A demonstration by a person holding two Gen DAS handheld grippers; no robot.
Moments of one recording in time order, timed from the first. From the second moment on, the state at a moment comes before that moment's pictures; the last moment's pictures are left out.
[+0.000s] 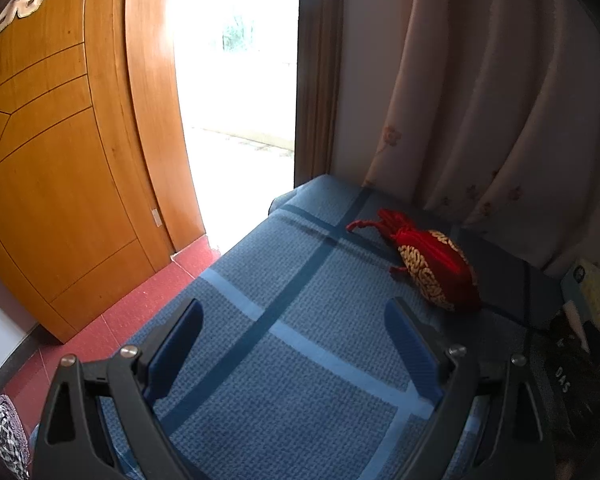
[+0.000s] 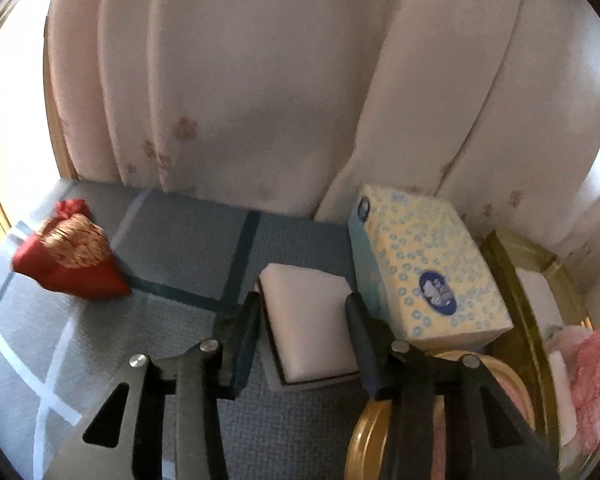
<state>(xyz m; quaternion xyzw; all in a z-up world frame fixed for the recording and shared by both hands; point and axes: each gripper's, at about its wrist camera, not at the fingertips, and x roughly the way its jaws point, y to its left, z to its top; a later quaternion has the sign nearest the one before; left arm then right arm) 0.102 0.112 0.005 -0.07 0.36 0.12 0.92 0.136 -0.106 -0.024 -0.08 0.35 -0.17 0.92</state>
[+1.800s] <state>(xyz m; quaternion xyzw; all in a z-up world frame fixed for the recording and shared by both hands) 0.207 0.045 -0.011 -0.08 0.42 -0.01 0.91 0.056 -0.115 0.015 -0.02 0.18 -0.03 0.98</state>
